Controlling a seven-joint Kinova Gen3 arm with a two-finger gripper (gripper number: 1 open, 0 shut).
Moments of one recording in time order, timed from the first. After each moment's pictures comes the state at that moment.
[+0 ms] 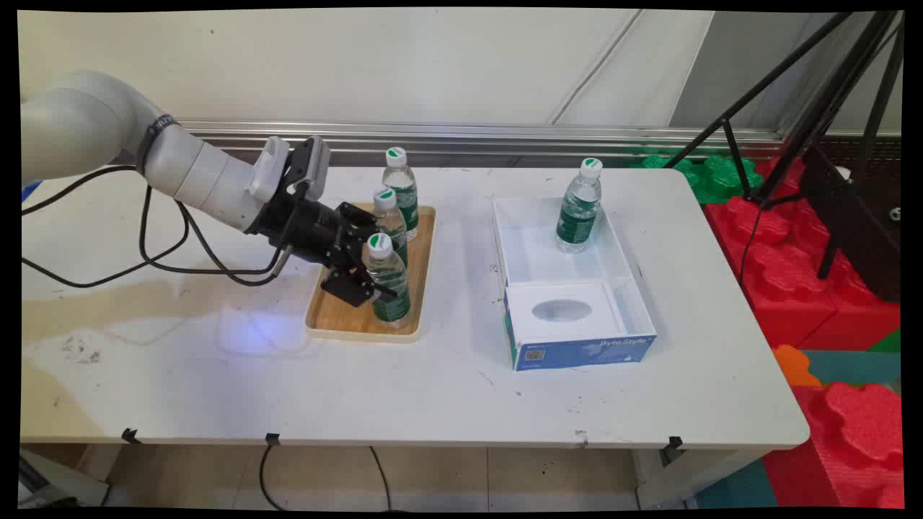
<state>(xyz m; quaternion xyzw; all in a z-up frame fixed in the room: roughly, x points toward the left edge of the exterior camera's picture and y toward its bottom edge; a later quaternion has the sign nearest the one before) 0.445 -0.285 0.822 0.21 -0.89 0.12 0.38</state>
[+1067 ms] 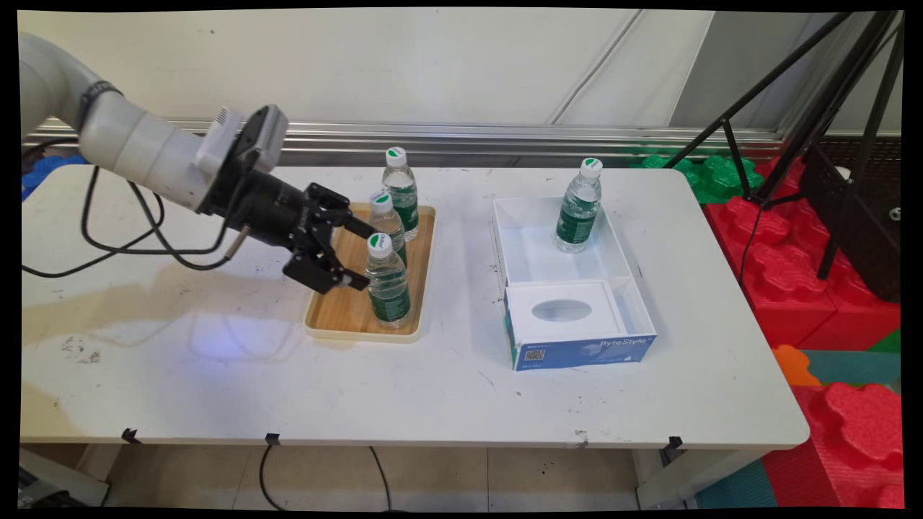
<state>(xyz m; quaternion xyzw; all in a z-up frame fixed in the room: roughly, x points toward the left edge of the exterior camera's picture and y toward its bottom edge) 0.467 -0.258 0.868 0.22 -0.89 0.12 0.38</state>
